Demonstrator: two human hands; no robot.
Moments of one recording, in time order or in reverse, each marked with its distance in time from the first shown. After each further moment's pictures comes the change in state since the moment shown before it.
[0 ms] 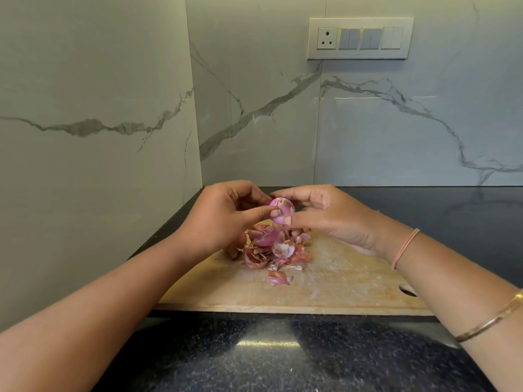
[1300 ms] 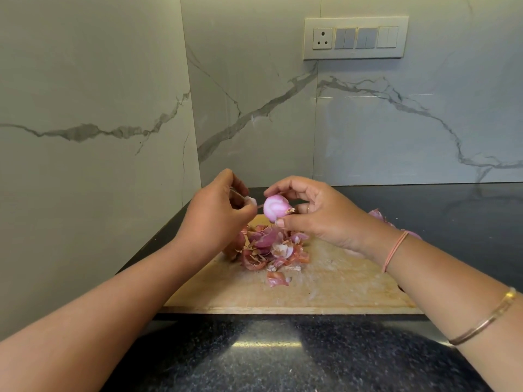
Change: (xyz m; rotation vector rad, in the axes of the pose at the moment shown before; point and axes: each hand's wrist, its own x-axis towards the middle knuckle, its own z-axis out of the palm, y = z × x) left_hand 0.000 0.001 0.005 0.275 0.225 -0.141; right_hand 0.000 -0.002 0.009 0.010 0.064 -0.145
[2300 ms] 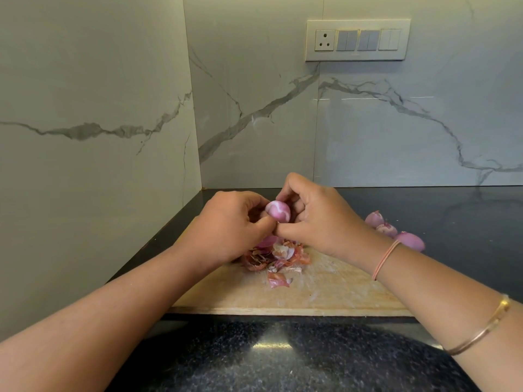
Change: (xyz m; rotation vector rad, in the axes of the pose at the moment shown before) left_hand -0.007 0.007 -0.002 0.071 -0.229 0.139; right_hand 0.006 0.009 0.008 -0.407 0.175 -0.164
